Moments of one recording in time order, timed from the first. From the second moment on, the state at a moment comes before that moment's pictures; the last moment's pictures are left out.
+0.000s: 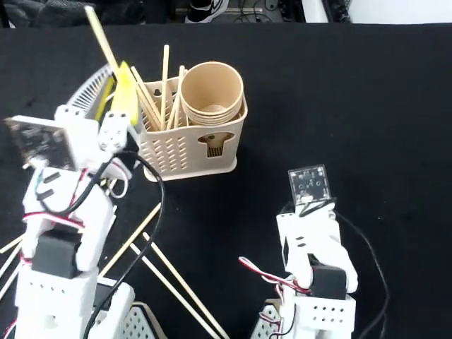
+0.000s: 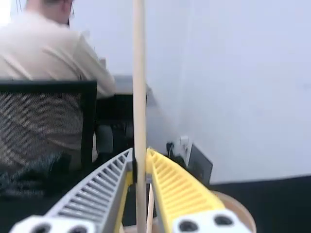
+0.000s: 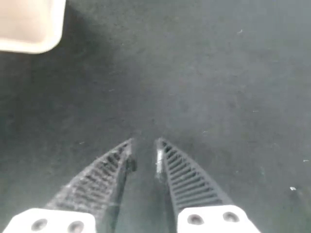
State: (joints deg) left arm 6.4 -67.4 40.9 24.0 2.8; right arm 5.3 -103.2 93.1 65.1 14.3
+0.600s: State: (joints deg) left arm 4.6 -51.2 50.0 8.9 2.8; right arm 5.3 -103.2 94.5 63.9 14.3
